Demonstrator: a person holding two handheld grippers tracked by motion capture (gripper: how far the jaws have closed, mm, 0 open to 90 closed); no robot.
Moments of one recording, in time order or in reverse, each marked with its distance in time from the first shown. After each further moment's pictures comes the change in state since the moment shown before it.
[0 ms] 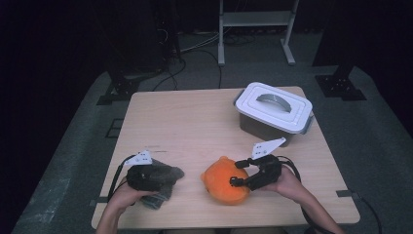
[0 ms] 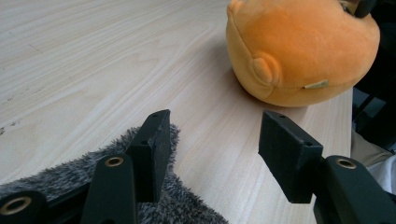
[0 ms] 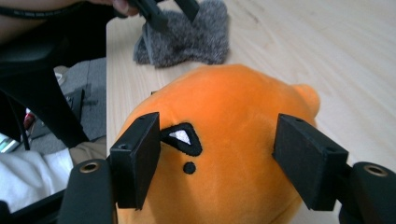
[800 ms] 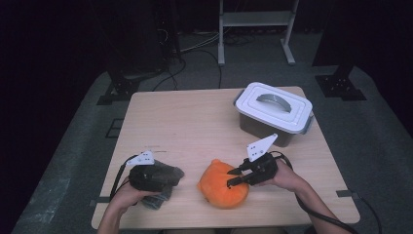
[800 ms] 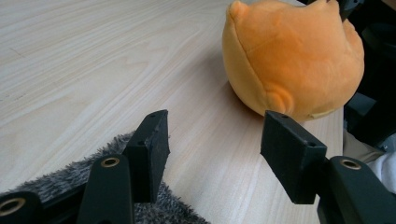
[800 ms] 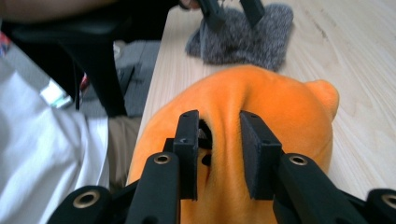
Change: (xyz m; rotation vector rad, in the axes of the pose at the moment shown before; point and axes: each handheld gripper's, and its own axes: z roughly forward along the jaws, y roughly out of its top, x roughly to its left) left arm -0.002 0.002 0.006 0.002 -0.030 0.011; right arm -0.015 0.007 0.009 0.024 0.243 -0.201
